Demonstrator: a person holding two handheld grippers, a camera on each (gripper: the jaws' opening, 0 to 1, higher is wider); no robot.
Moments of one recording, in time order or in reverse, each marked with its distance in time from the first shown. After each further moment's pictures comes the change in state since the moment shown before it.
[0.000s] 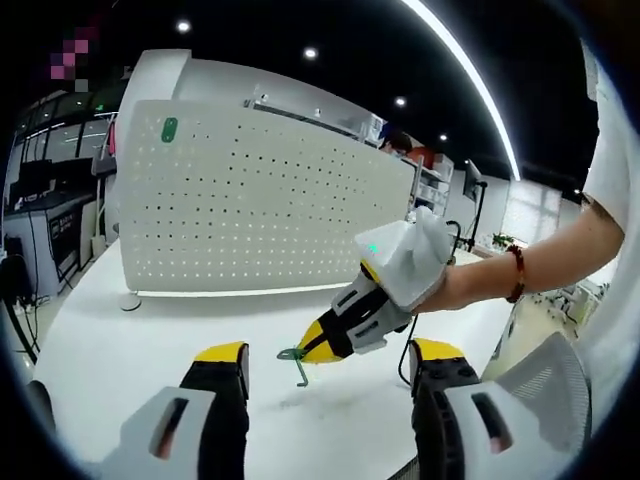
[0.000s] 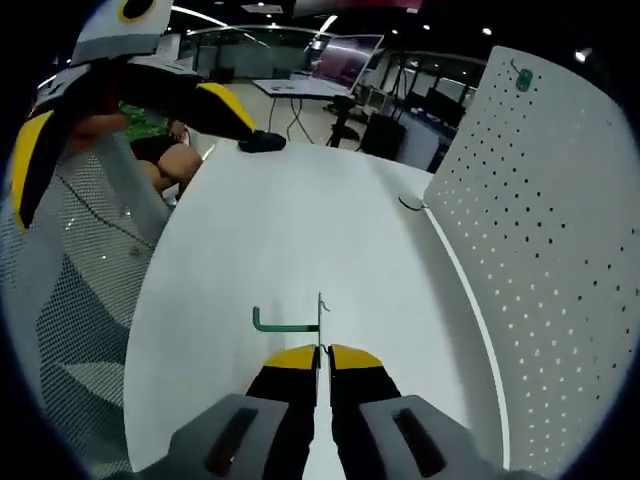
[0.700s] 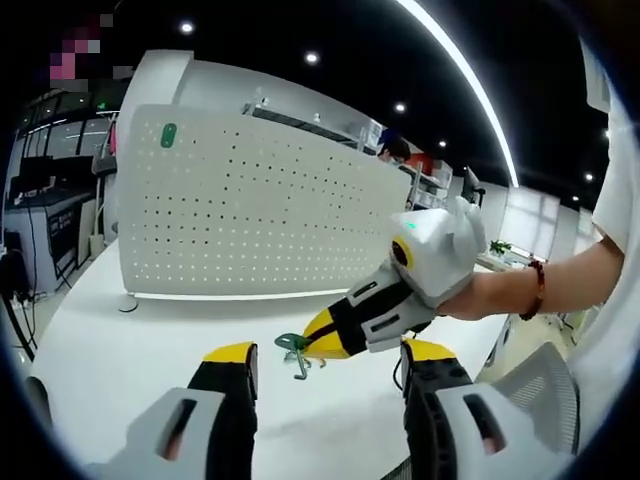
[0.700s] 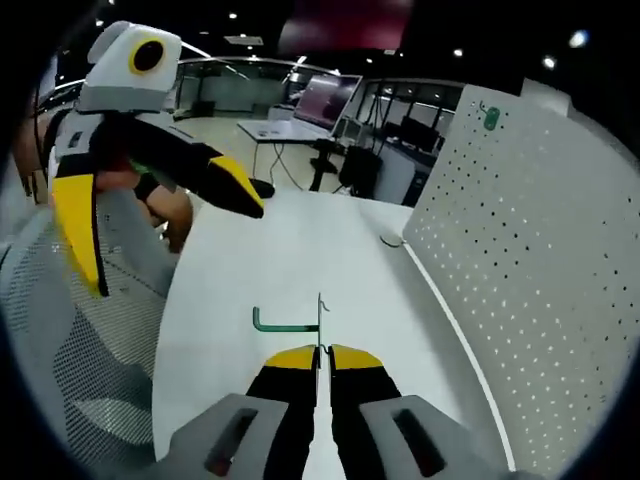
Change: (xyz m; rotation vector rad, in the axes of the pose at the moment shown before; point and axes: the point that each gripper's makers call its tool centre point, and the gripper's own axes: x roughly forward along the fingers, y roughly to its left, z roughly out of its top) left arm -0.005 -0.009 0.009 -0.022 -0.023 -0.014; right arm -0.038 0.004 0.033 0.067 -0.156 -0.096
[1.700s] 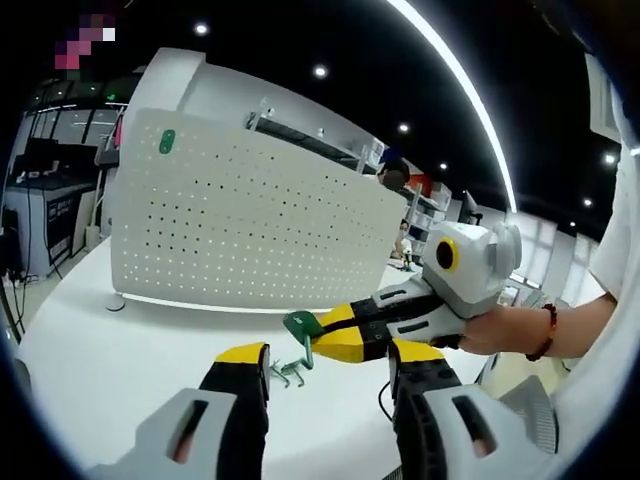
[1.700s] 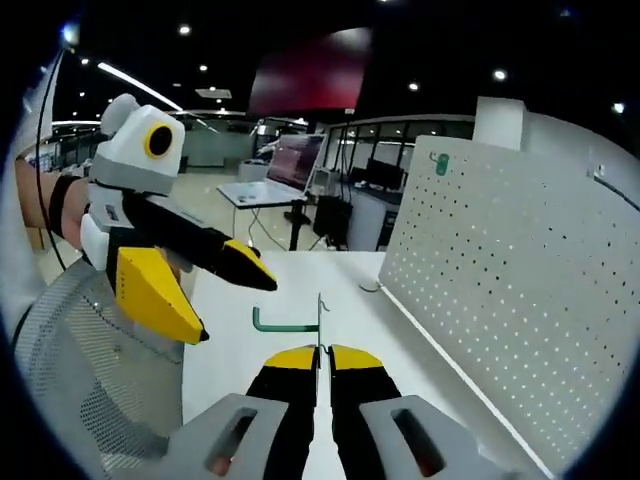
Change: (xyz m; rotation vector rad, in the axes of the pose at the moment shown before) left arm 0.005 -0.019 0.018 -0.078 -0.068 -0.019; right arm -0.045 0.002 0.042 0.153 -0.244 -0.085
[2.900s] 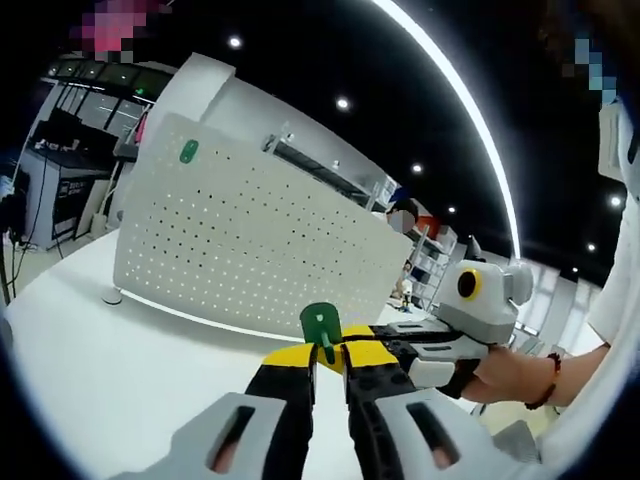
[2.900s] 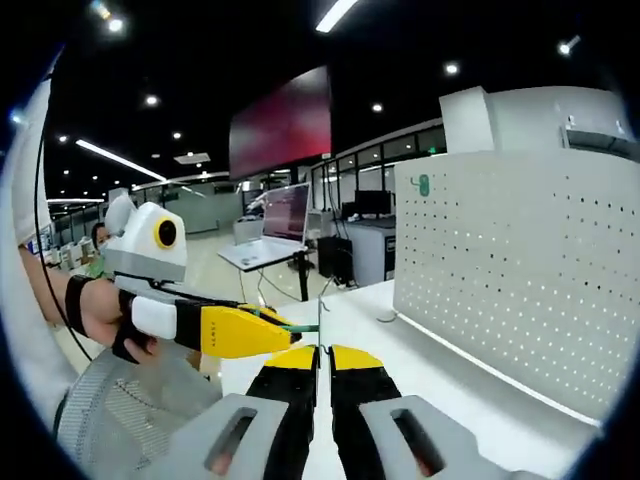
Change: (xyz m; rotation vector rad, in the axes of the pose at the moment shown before) left arm 0.000 0.000 0.023 -0.133 -0.152 0.014; right arm -0.012 0.014 0.035 0.199 -0.158 0.016
